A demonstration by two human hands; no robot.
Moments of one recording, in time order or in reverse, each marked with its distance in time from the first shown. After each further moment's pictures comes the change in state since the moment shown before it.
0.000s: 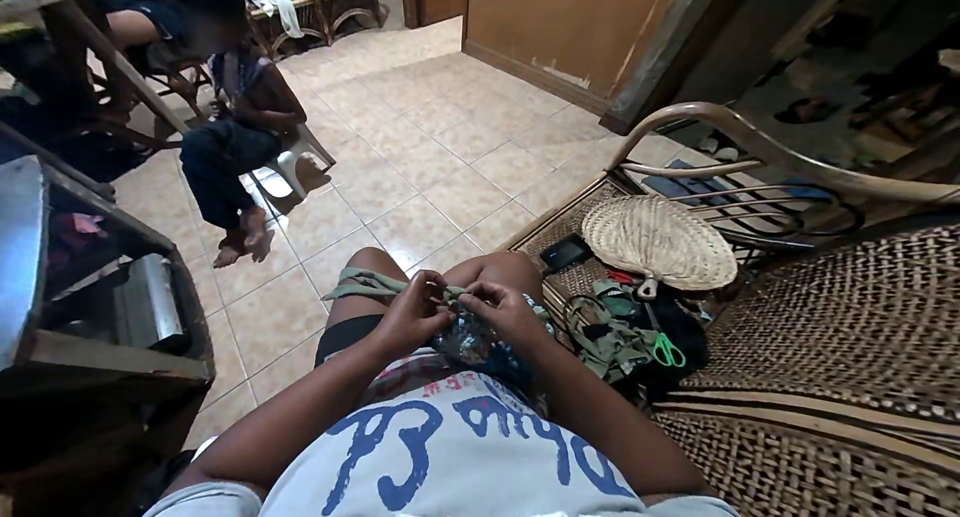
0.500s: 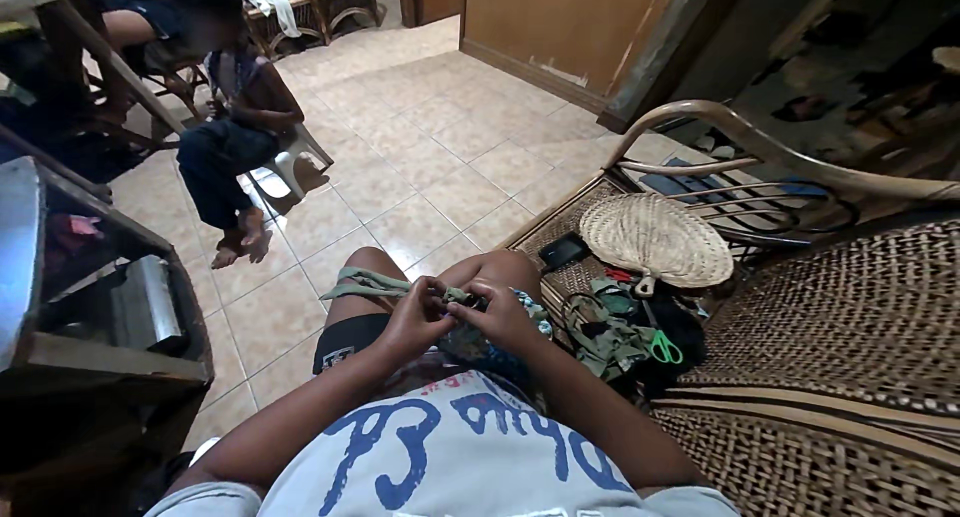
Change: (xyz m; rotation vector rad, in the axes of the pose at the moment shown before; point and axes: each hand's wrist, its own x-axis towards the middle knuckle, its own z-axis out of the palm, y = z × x) left_hand -0.004 -0.001 0.014 -0.014 0.072 -0.093; right_hand 0.003 0.002 0.004 -0.217 -0.014 -0.142
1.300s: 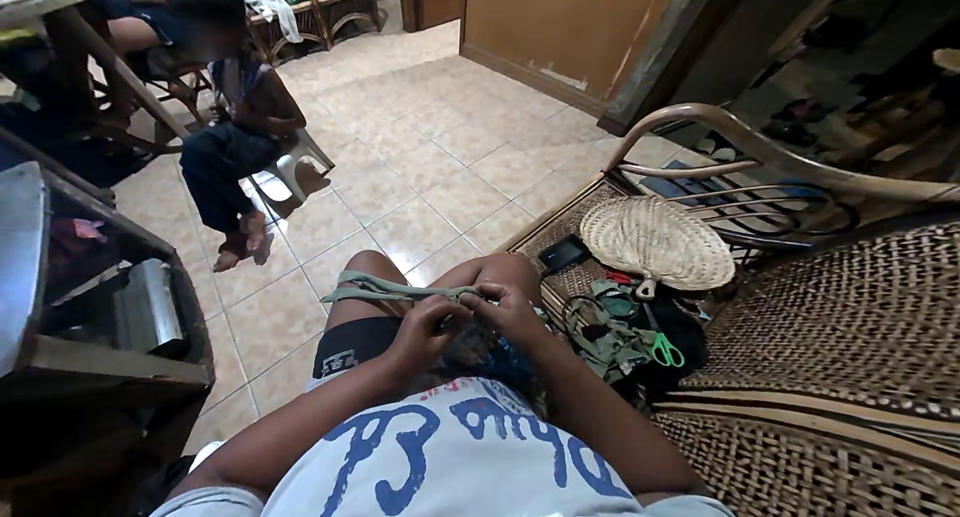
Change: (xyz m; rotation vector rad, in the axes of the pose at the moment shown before) left_hand -0.004 -0.016 0.010 0.216 0.023 0.350; right_hand 0.001 0.010 -0.010 0.182 0.043 0.076
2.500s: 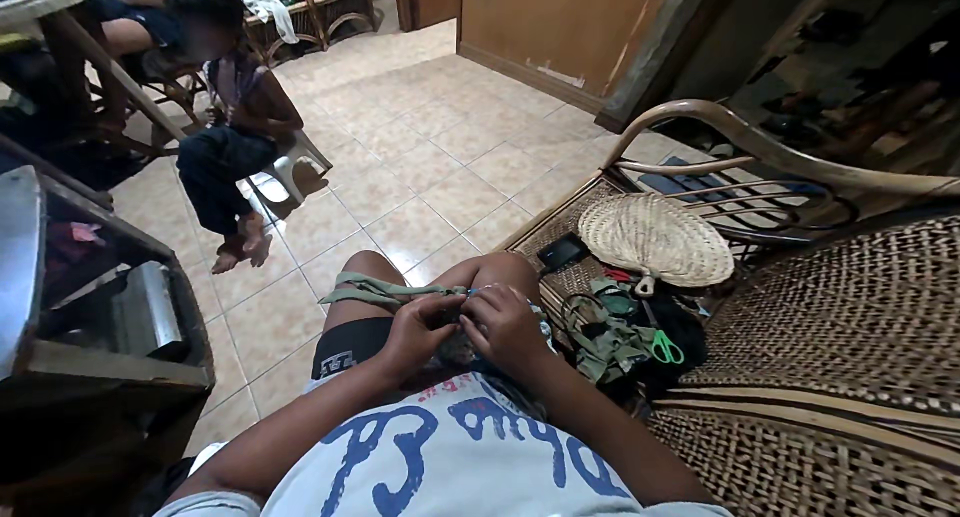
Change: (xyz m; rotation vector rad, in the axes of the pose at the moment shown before) left_hand 0.002 0.001 -0.001 -0.119 0.053 -0.125; right_hand -0.023 0.003 0.013 -0.843 0.165 -0.567
